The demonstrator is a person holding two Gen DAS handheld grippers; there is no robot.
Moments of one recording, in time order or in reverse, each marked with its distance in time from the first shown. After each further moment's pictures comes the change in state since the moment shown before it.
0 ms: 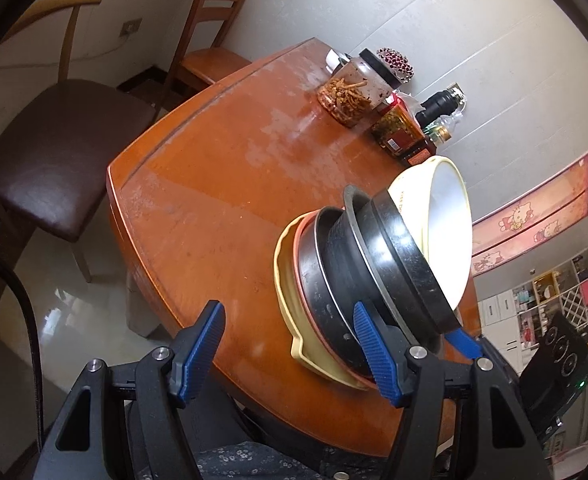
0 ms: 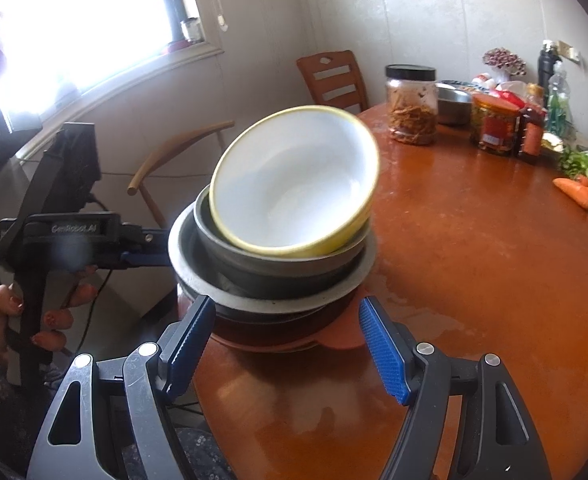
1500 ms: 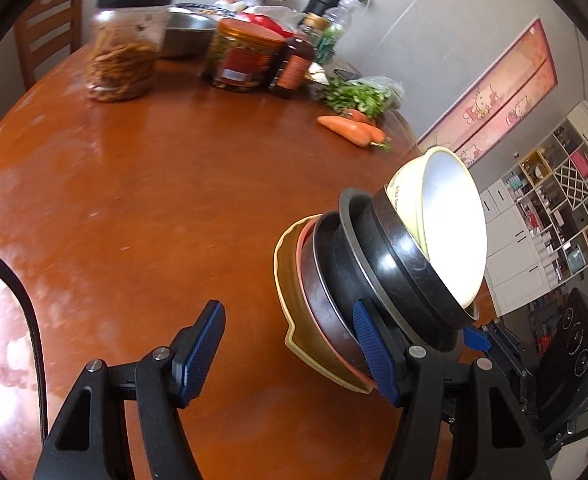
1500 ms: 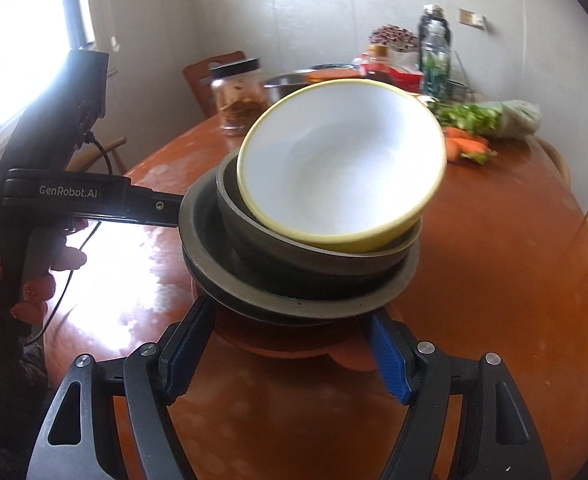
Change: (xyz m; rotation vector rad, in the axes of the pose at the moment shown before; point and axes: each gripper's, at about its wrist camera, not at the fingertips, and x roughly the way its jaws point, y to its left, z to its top) left arm 0.174 -0.220 0.021 0.415 0.167 -0.020; right arm -0.069 -0.173 -0.035 0.154 -0.004 -0.272
